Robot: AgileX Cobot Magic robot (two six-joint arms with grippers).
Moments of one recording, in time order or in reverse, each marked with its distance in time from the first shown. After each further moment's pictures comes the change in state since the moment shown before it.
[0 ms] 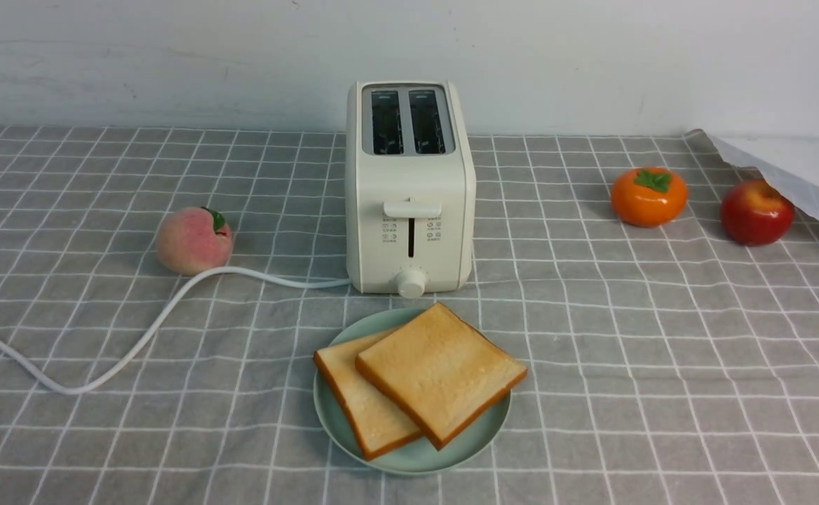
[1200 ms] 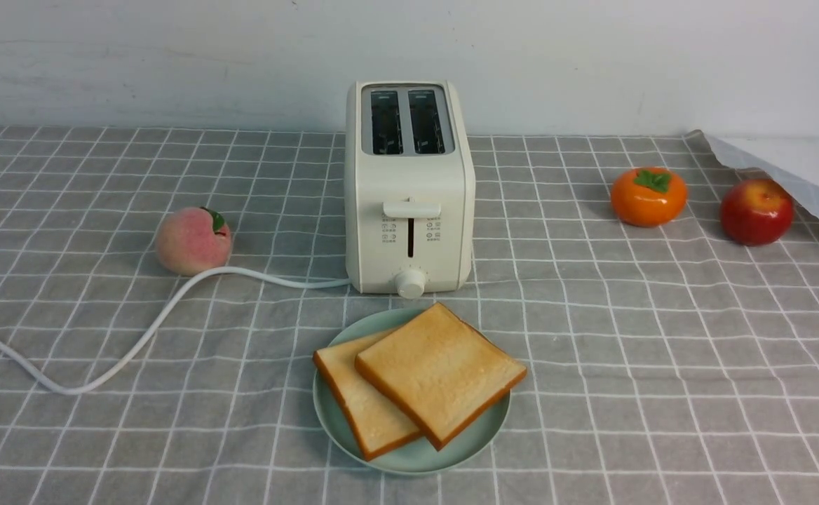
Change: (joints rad) right arm -0.002 0.000 0.043 -0.048 0.094 -0.057; left arm -0.001 -0.013 0.026 0.029 0.147 -0.016
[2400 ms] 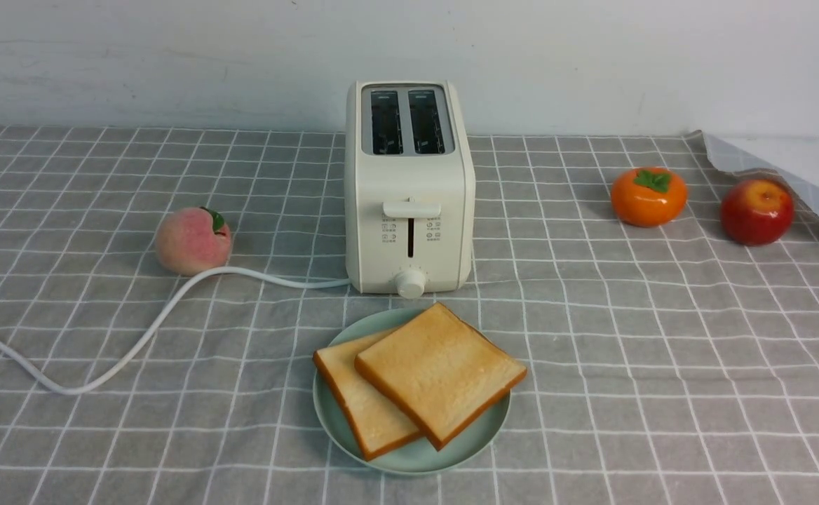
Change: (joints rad) right arm -0.048 0.000 0.139 -0.045 0.370 -0.072; left arm 0.000 0.000 0.000 0.000 0.000 0.000
